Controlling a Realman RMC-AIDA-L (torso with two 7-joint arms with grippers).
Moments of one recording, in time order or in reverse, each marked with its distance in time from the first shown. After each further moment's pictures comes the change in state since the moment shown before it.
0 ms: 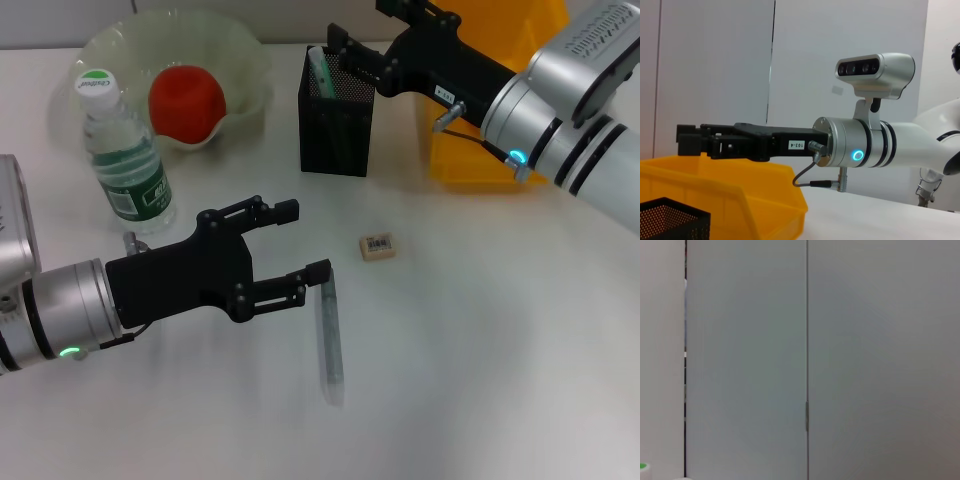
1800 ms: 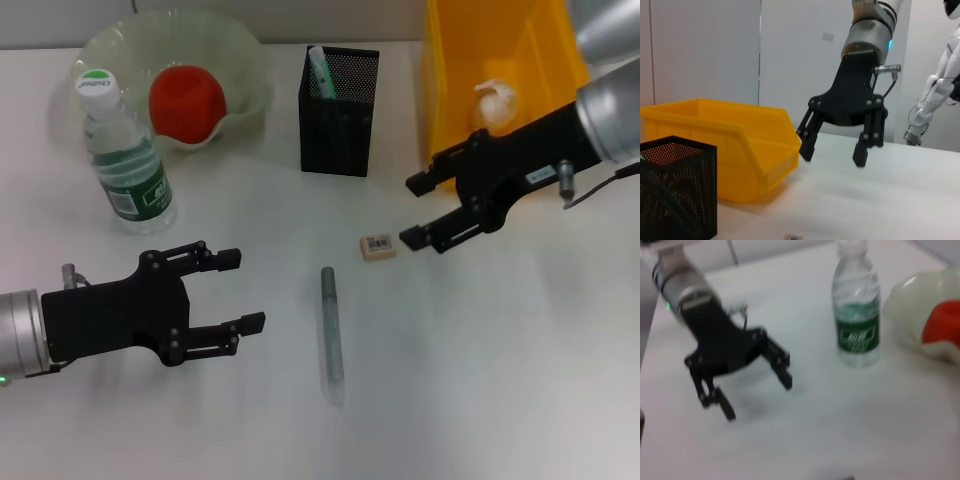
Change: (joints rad) left arm 0.068 0.079 -0.005 0.072 0.136 0.025 -0.035; right arm -0.033 -0.044 -0.428 -0.871 -0.891 -0.512 1.152
